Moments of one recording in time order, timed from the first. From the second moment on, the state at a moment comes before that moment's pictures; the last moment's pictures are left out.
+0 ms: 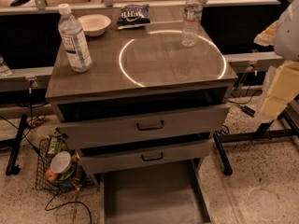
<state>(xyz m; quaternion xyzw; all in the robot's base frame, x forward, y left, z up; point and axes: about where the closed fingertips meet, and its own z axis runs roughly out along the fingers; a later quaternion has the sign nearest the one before) 0.438 -0.216 0.979 -0.60 0.78 -0.04 0.16</state>
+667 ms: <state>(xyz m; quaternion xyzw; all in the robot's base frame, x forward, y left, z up) 0.469 -0.218 0.975 -0.60 0.78 -0.03 0.19</state>
